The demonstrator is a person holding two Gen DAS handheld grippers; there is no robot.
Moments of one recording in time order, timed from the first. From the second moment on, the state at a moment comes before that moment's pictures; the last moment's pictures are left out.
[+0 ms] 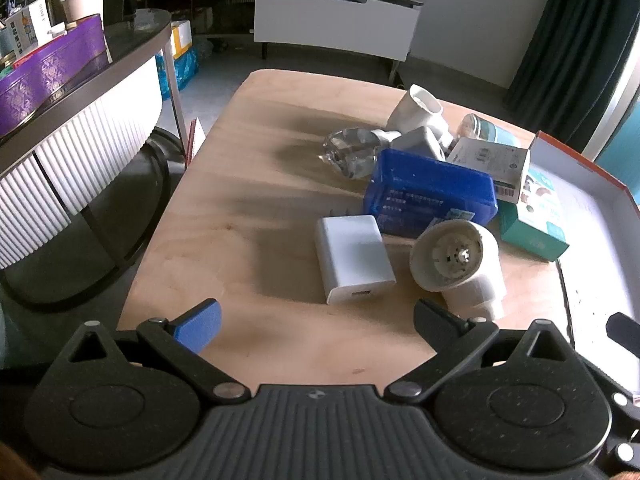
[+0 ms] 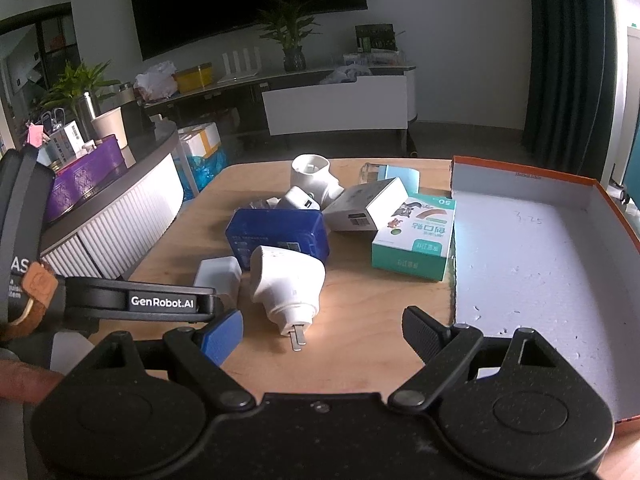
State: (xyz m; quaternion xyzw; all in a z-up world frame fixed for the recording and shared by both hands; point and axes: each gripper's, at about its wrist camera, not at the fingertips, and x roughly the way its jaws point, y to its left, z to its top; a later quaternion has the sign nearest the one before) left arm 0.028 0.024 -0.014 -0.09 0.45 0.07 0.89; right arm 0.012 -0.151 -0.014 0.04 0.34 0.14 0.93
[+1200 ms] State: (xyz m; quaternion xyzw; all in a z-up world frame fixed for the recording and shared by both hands) left arm 0.055 0.031 -0.030 -0.06 0.41 0.05 0.91; right arm 0.046 -0.132 -0.035 0.03 0.36 0.15 0.92
